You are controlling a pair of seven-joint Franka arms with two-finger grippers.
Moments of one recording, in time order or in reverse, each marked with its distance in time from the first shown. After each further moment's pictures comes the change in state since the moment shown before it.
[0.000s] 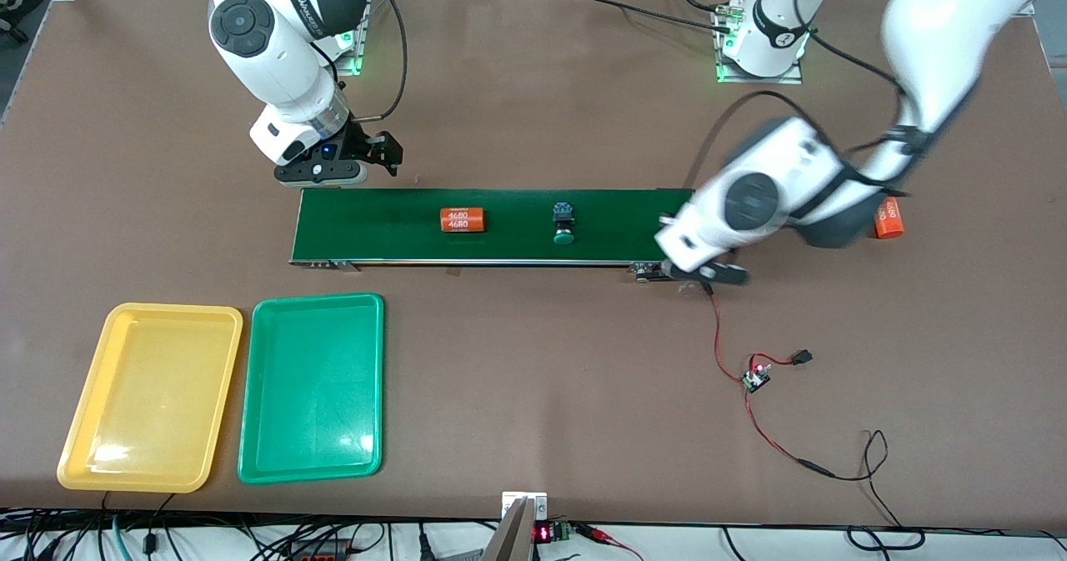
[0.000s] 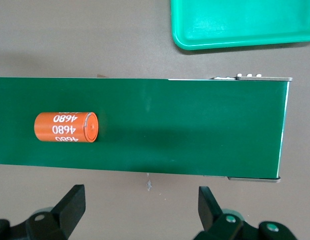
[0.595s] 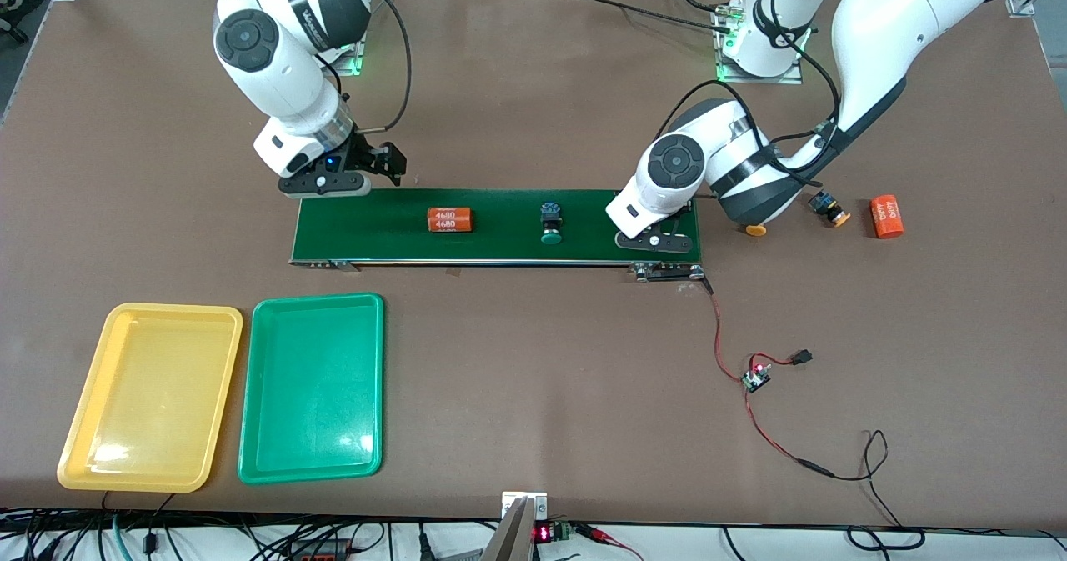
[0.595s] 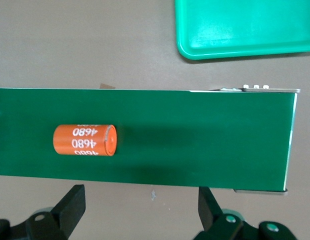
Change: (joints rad) left arm -0.049 0.000 0.018 -0.138 0.051 0.160 -0.144; right arm 0.001 0.073 -0.001 0.063 0.000 0.009 0.000
